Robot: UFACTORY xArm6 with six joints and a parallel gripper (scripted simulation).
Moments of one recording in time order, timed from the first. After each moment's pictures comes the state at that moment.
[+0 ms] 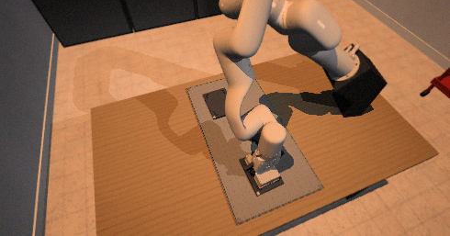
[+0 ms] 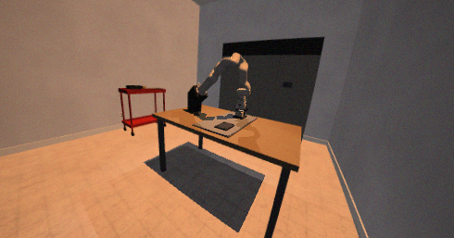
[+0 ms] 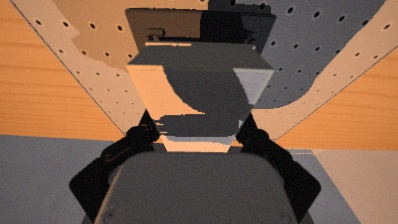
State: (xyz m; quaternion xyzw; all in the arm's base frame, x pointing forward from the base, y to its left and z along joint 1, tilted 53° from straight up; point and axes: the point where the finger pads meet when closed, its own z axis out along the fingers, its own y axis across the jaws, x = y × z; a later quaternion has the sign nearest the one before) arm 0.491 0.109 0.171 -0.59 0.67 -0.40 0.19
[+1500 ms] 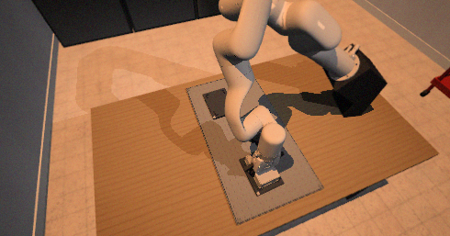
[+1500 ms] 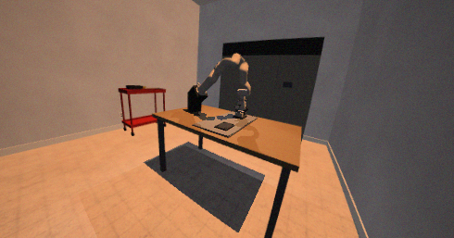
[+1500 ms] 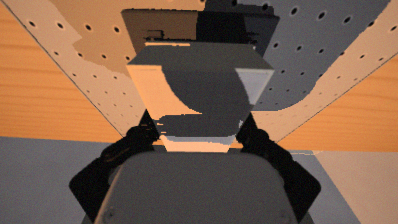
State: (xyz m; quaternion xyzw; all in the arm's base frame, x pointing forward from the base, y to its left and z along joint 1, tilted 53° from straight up) arm 0.495 0.107 0.167 -0.59 0.67 -0.40 0.19
